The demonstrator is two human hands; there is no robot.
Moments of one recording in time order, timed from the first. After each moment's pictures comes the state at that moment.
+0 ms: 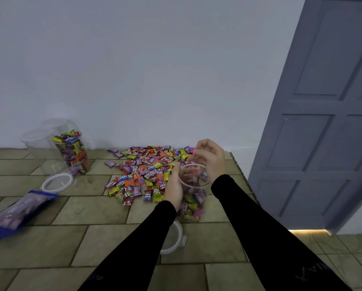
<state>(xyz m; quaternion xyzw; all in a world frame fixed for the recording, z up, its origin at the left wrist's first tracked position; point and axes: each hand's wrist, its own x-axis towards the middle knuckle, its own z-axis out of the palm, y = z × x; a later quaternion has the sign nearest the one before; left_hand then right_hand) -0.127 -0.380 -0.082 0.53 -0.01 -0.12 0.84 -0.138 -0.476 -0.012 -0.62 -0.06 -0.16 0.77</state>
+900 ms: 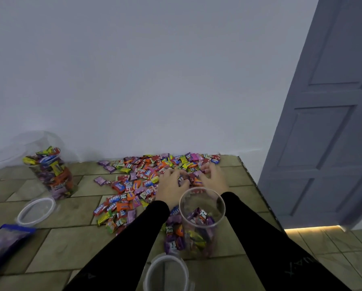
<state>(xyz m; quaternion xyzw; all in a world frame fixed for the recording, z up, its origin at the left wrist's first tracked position) -0.021 -0.358 -0.112 0.92 -0.12 0.03 0.37 -0.023 -0.513 -0.113 -0.87 0.06 -0.13 0.47</state>
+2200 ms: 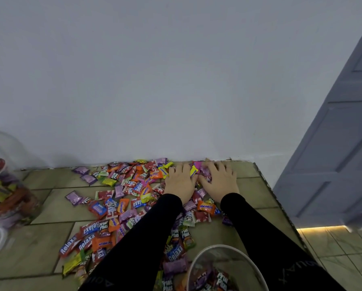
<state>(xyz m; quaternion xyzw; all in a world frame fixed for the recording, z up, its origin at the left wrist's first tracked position) 0.113 -0.396 -0.161 0.98 -0.16 0.05 0.13 0.093 -0.537 -0.167 -0.99 0.06 -0.09 0.13</state>
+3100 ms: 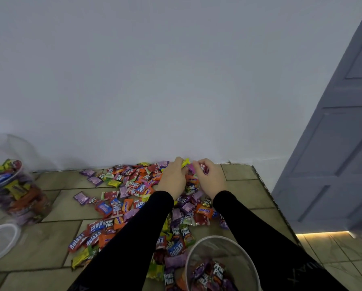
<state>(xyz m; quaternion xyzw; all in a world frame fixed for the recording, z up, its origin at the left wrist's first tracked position) 0.096 -0.378 -0.114 0.92 -0.12 0.03 0.38 0.080 -0.503 -0.126 -0.84 0.05 -0.16 0.51</state>
